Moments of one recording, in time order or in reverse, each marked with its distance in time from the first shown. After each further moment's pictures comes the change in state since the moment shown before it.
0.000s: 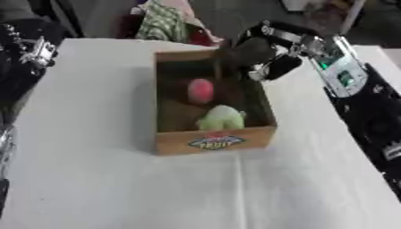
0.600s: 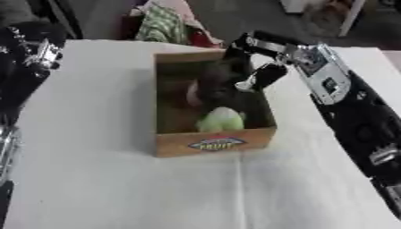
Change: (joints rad) left arm -0.001 -0.009 -0.004 0.000 0.002 0.000 0.000; right arm 0.000 0.032 0.039 -0.030 0.076 -0.032 0.016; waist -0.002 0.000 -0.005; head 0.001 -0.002
